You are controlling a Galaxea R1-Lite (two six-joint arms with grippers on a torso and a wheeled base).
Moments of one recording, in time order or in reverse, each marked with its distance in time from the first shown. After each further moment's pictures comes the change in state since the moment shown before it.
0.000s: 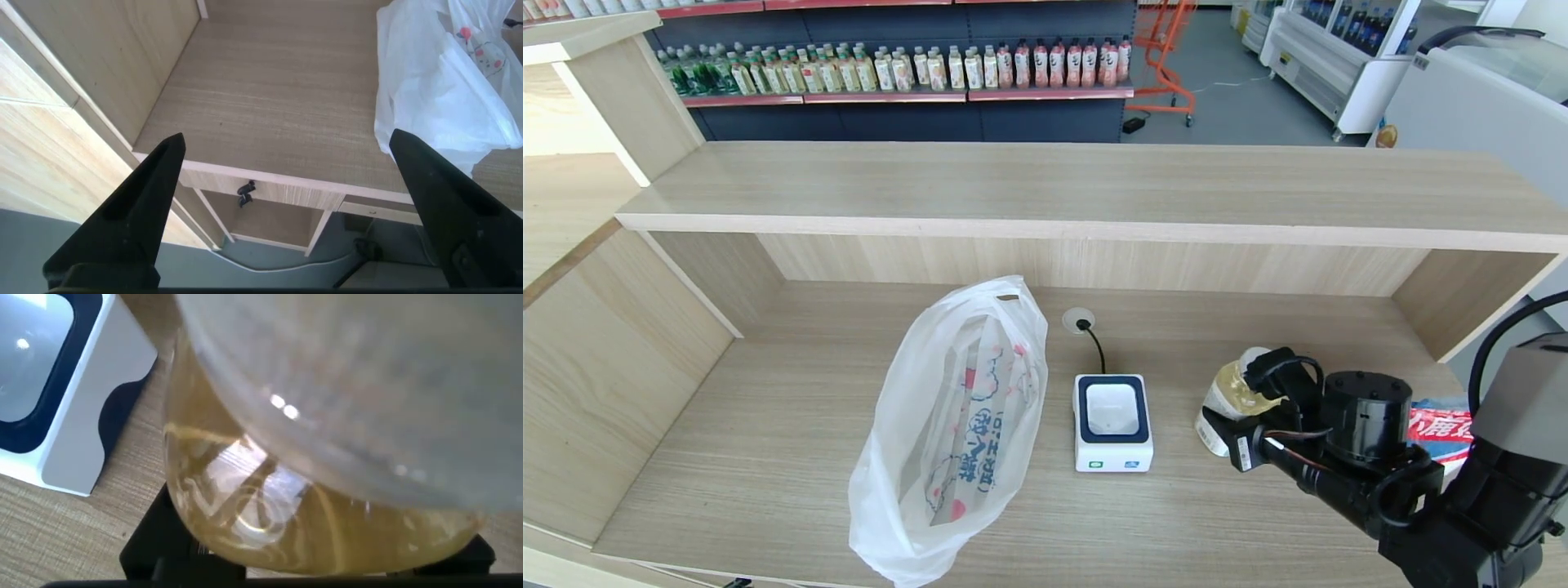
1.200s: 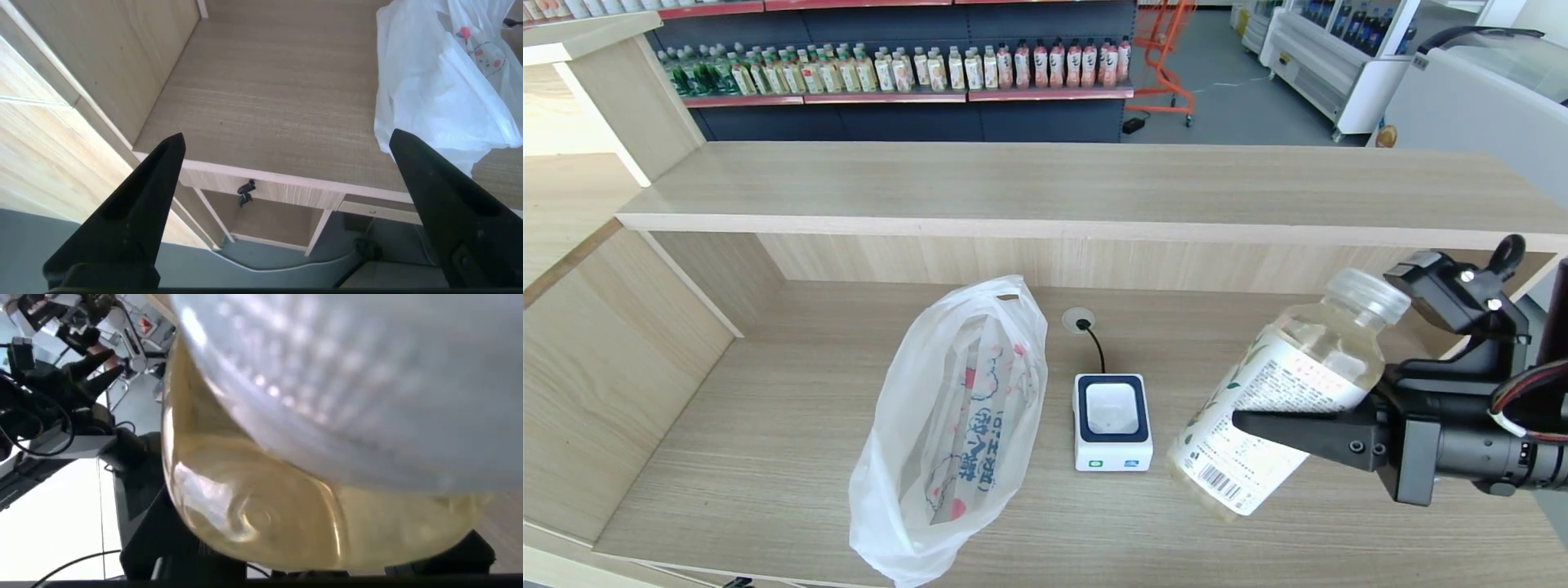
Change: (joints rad) left arm 0.000 0.000 0.000 0.000 0.000 0.000; right arm 0.037 -0.682 -0.185 0.818 0.878 0.323
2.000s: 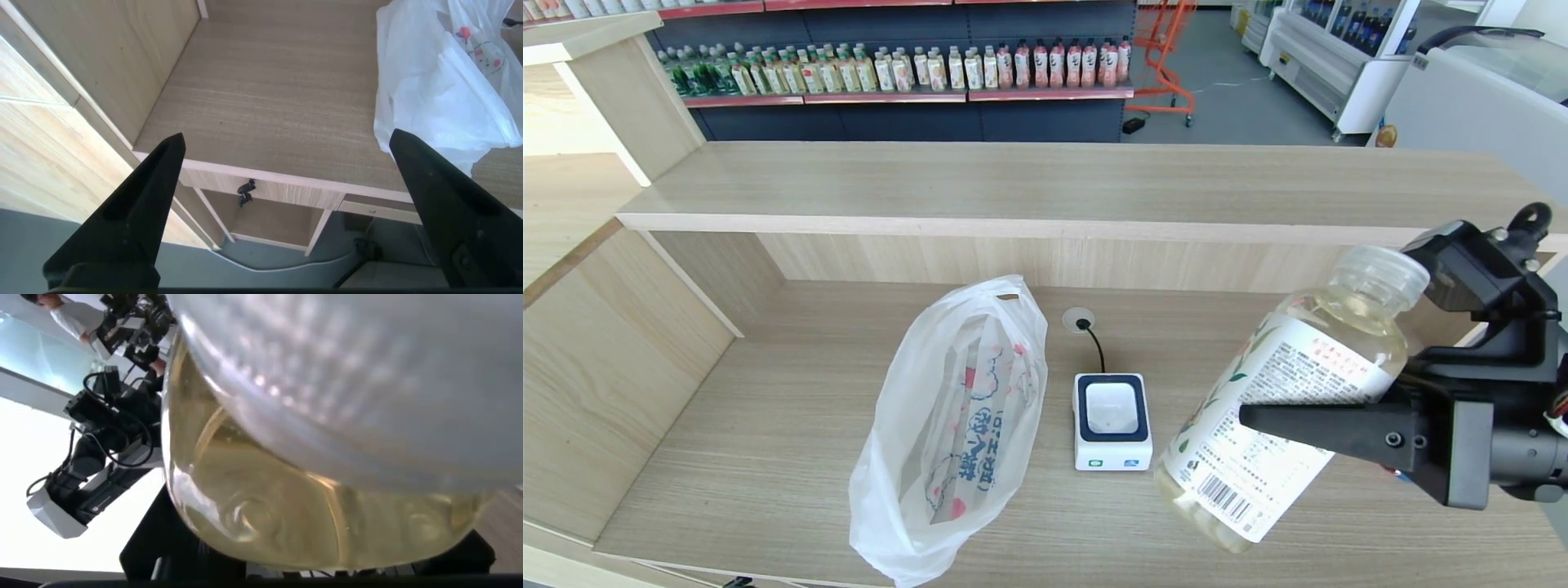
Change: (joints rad) left arm 0.000 0.000 0.000 0.000 0.000 0.000; right arm 0.080 -0.054 -0.050 0.032 0.010 0.208
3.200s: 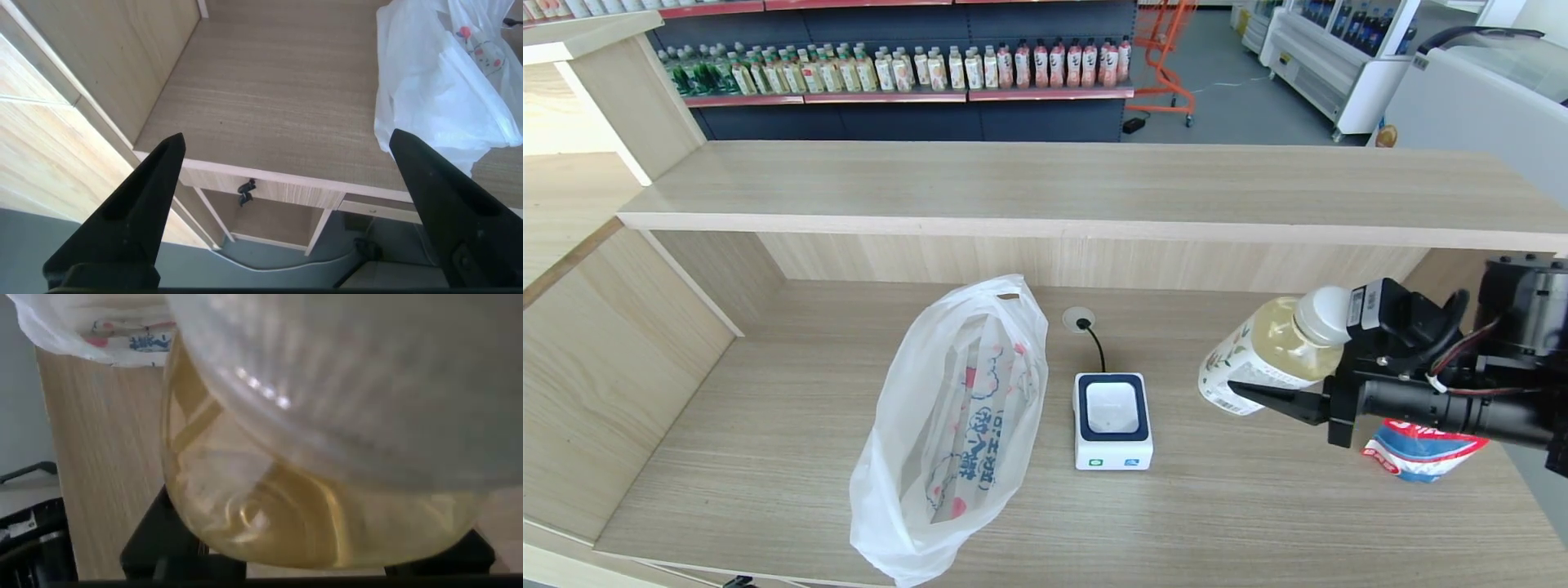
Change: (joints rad) left arm 0.000 0.000 0.000 0.000 0.000 0.000; right arm -0.279 0.278 -0.001 -0.183 -0.073 -1.078
